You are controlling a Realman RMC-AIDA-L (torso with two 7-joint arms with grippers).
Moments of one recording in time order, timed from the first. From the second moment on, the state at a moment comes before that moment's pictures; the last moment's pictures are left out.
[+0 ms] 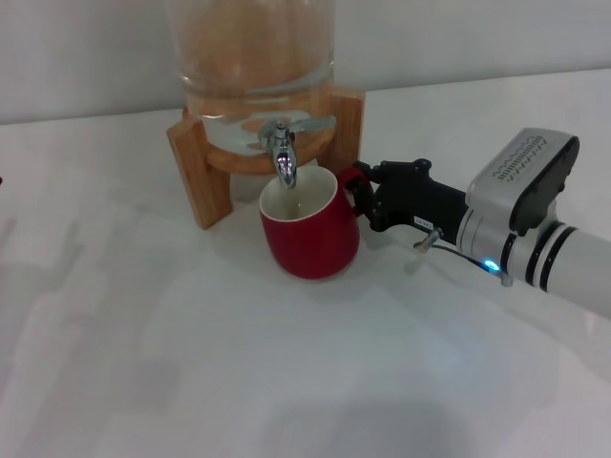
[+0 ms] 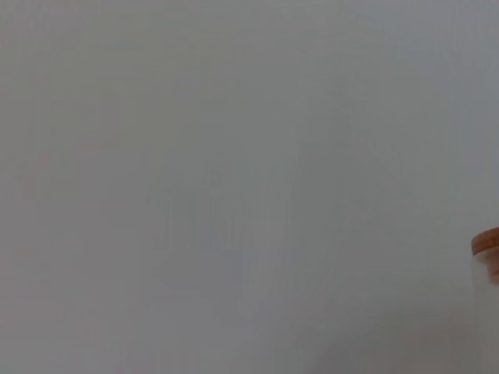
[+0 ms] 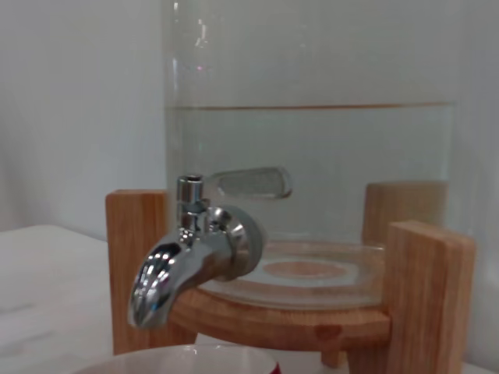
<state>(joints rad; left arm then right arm) -0.40 -2.10 1.37 0.05 0.20 1.51 -0.38 0.64 2.02 -2.42 -0.22 0.42 -0.89 0.46</state>
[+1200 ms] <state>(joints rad) -0.40 -2.10 1.38 0.05 0.21 1.51 -0.38 0.59 2.03 -2.43 -0.23 0.42 -0.90 0.45</state>
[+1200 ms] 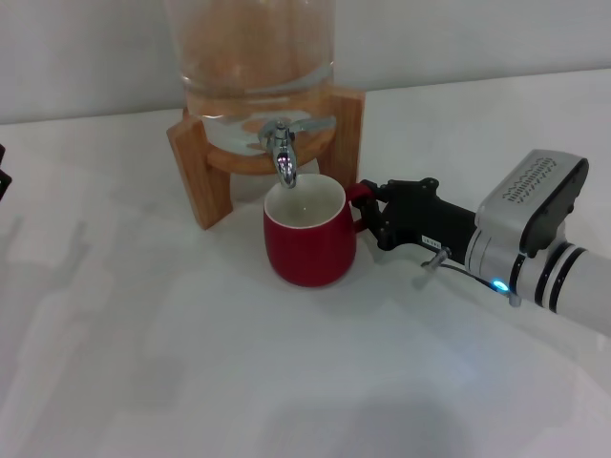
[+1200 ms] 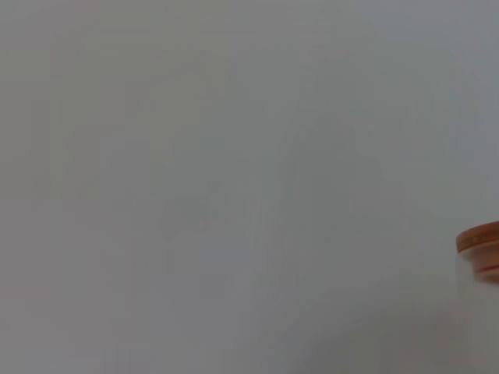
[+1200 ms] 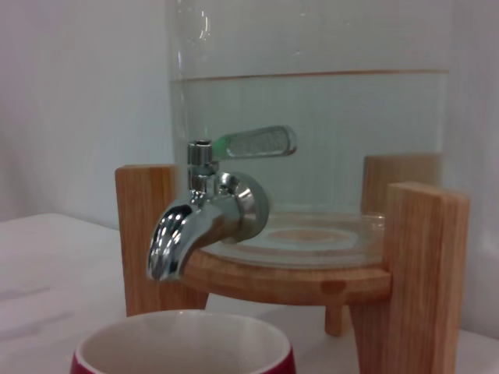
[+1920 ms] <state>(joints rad) -0.40 -2.10 1.38 0.05 0.21 1.52 -0.38 0.59 2.03 -2.43 -0.24 0.38 -0.89 0.45</state>
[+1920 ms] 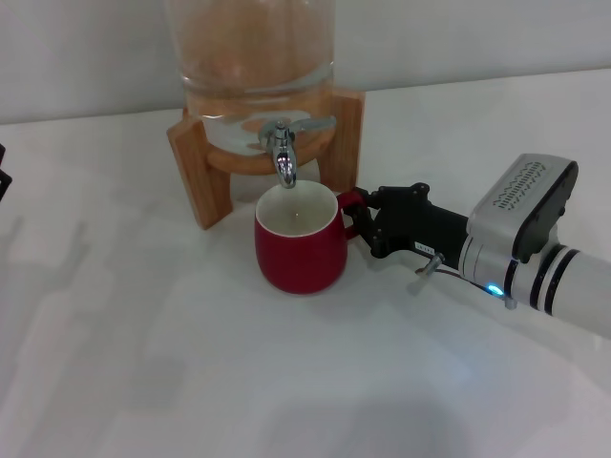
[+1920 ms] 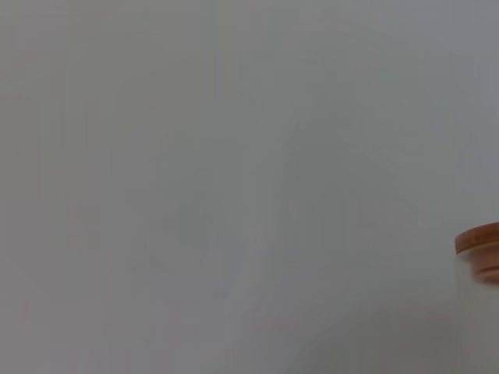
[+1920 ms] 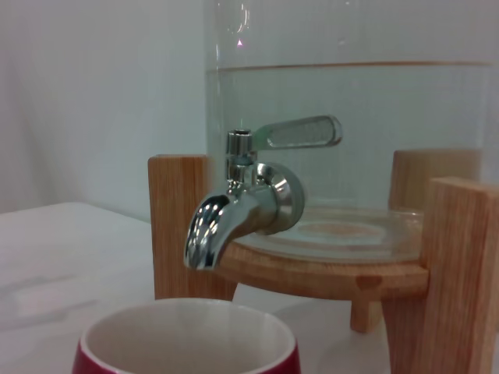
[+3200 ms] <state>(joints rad) -0.40 -2.10 1.40 0.06 0.21 1.52 -0.38 0.60 2.03 -2.42 -0.25 0.36 -0.85 0.45</state>
